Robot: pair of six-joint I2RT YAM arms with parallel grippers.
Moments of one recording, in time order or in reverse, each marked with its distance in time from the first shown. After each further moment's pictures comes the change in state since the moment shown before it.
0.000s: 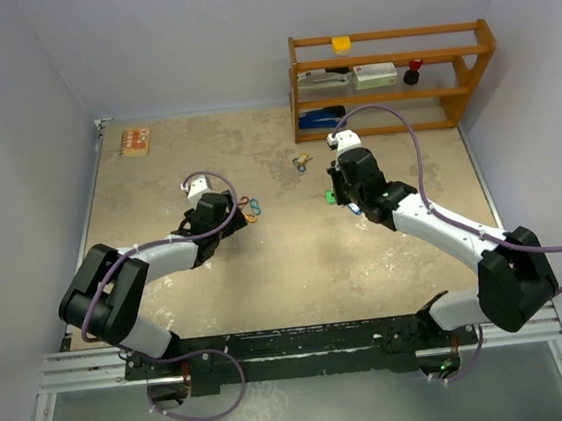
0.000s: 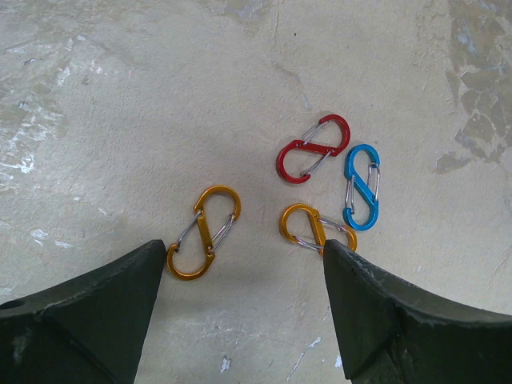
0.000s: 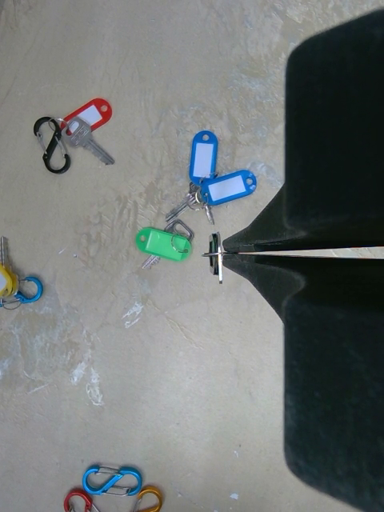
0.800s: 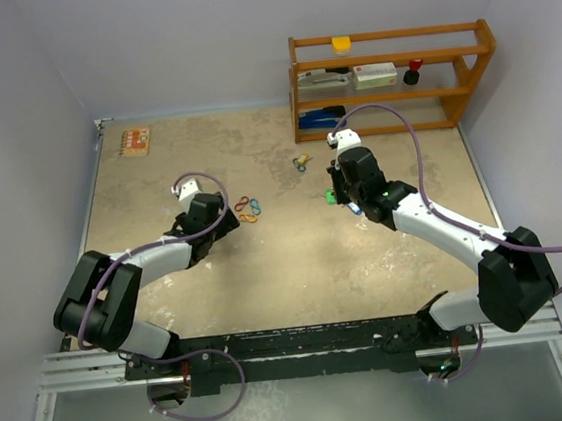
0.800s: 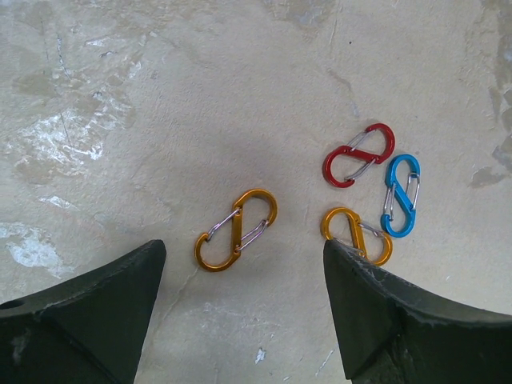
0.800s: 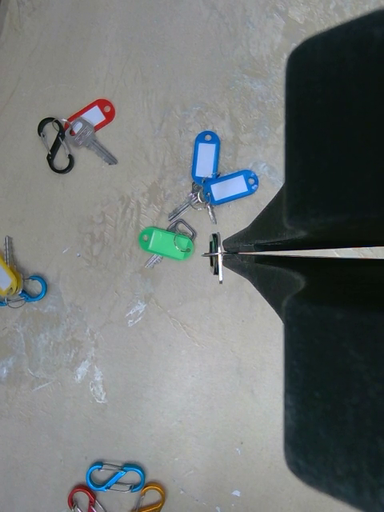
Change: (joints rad) left arm 0.055 -0.046 -0.012 -0.080 -0.002 -0.022; right arm 0.000 0.000 0.006 0.000 0.000 0.000
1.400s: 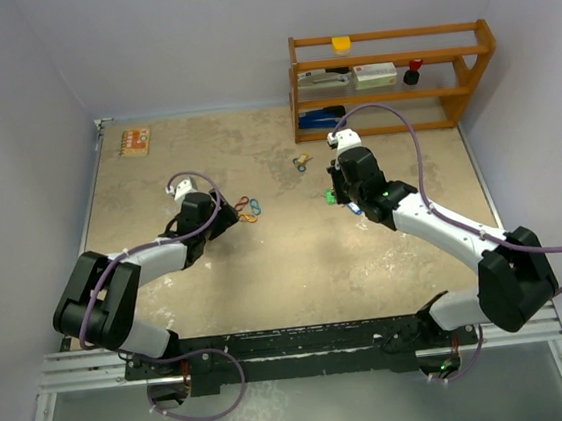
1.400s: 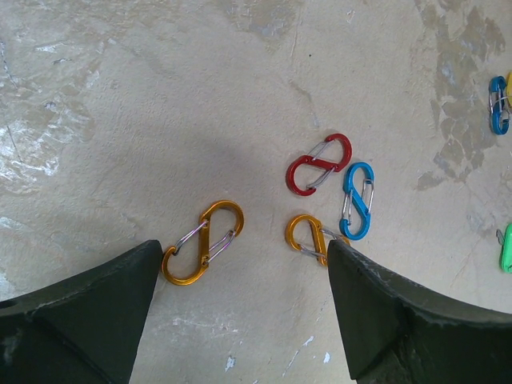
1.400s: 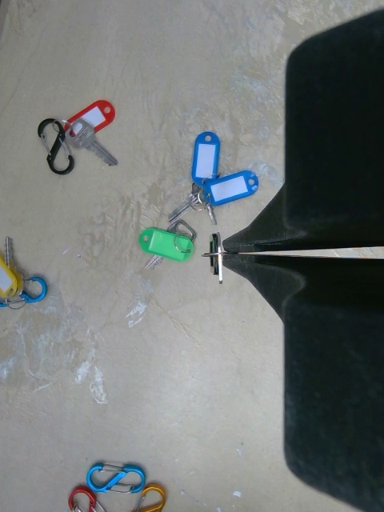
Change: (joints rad) left arm 0.050 0.002 -0.029 0.108 0.133 -0.043; right arm 0.000 0.000 0.000 0.000 0.003 0.000
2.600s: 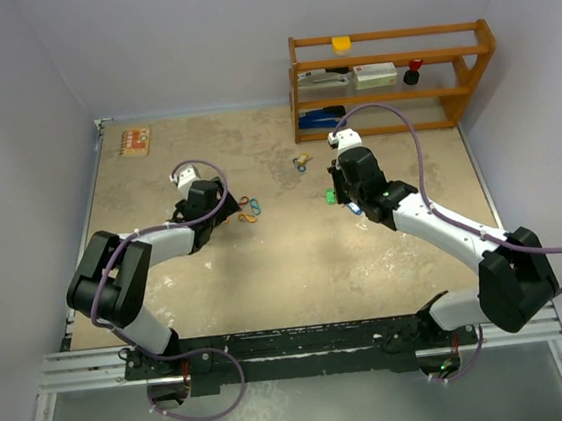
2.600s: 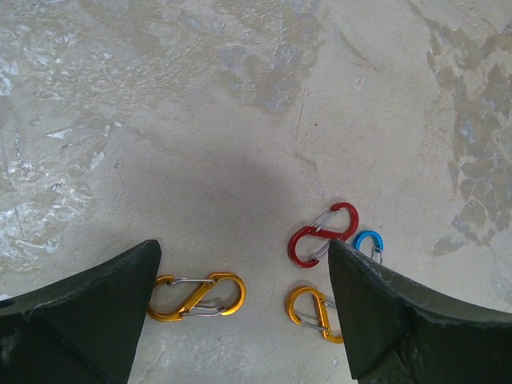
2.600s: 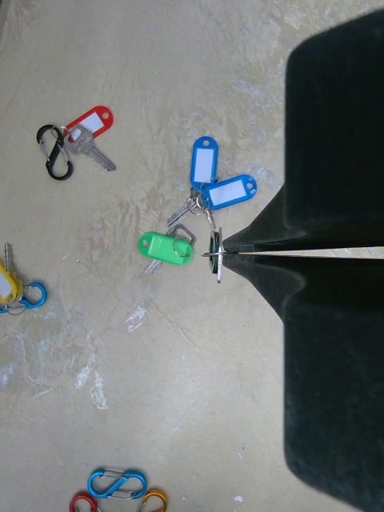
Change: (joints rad) left arm 0.000 0.137 0.126 0.008 -0.117 0.045; right arm 0.000 -0.003 0.001 -0.007 0.012 0.000
